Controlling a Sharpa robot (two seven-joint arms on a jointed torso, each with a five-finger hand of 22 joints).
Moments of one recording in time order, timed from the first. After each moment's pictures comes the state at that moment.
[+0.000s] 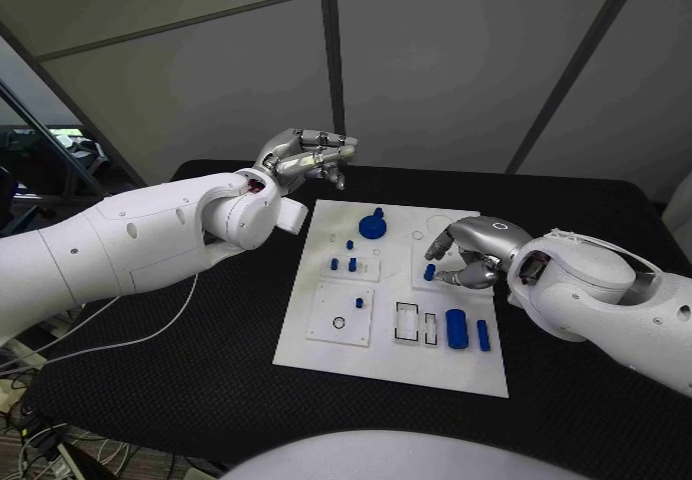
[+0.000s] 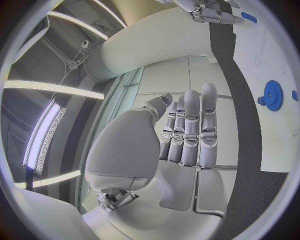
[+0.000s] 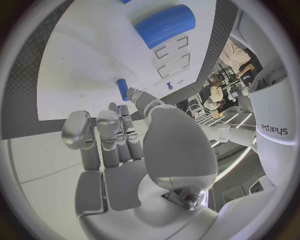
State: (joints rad) left arm 1.16 -0.82 0.08 1.39 -0.12 -0.20 0.35; left_hand 1.38 -0.13 0.39 0.02 0.20 1.05 0.16 0.13 0.10 1.13 0.09 0.24 0.16 1.18 0.01 0.91 0.51 0.18 1.19 0.11 0.46 0.93; right arm 1.11 -0.81 0.03 1.63 -1.69 -0.15 -0.19; right_hand 1.32 -0.15 0.39 -0.04 0.25 0.98 0.12 0.07 0.07 0.97 0.11 0.19 0.07 1.45 0.02 1.08 0.83 0.09 1.29 0.13 1.28 1.19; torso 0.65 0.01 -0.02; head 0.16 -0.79
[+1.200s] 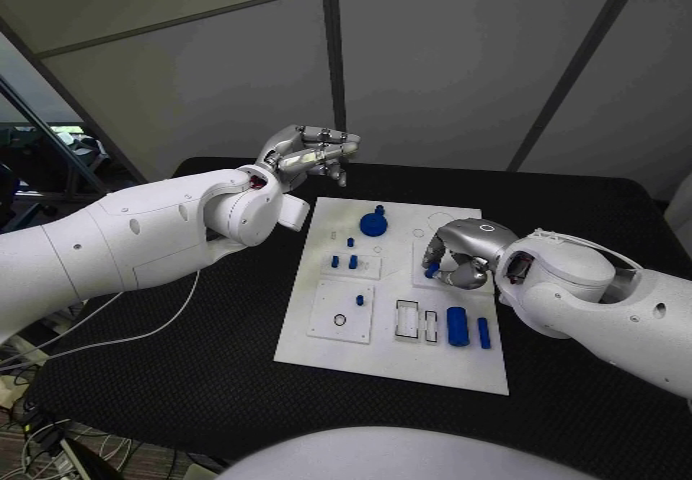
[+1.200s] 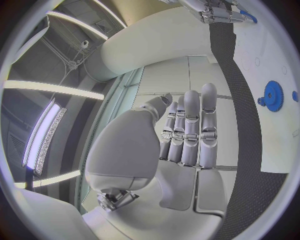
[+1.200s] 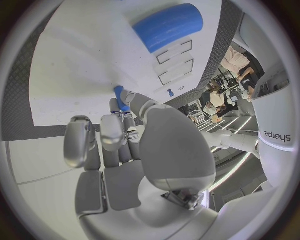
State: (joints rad) left arm 1.16 -0.82 0.07 1.39 -0.12 -0.20 0.35; left_hand 1.38 -0.13 0.39 0.02 0.20 1.05 0.16 0.13 0.10 1.13 0.09 0.24 0.16 1.18 0.01 0.91 0.51 0.18 1.19 0.11 0.46 0.93; right arm 1.10 -0.77 0.02 1.60 -1.72 -0.12 -0.20; right_hand 1.41 -0.08 0.50 -0.08 0.20 1.13 0.14 0.12 0.11 1.17 0.08 0.23 0.07 1.46 -0.01 1.19 0.96 0.07 1.39 0.09 1.39 1.31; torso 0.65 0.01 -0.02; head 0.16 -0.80
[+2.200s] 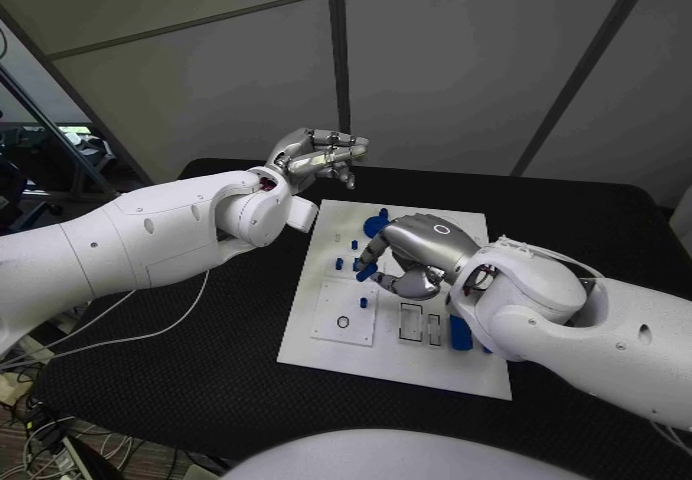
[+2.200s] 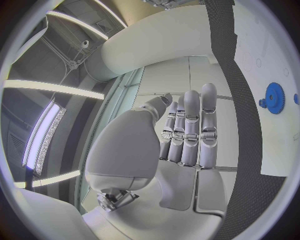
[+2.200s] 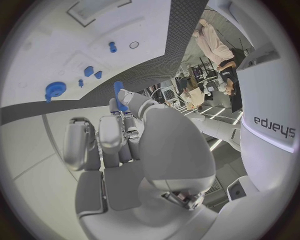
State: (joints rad) left arm 1.16 -0.80 0.07 1.37 -0.12 -0.20 0.35; left_hand 1.38 -0.13 0.39 0.02 0.20 1.05 0.16 0.13 0.10 1.13 0.09 0.24 0.16 1.18 0.01 0.91 0.51 0.18 1.19 0.11 0.46 0.93; right arm 1.10 -0.67 0.03 1.78 -1.71 -0.25 -0.17; right_hand 1.42 -0.08 0.52 -0.09 0.22 1.14 0.14 0.12 0.11 1.17 0.09 0.21 0.07 1.46 -0.01 1.20 0.97 0.07 1.40 0.09 1.41 1.31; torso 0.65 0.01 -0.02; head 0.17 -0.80
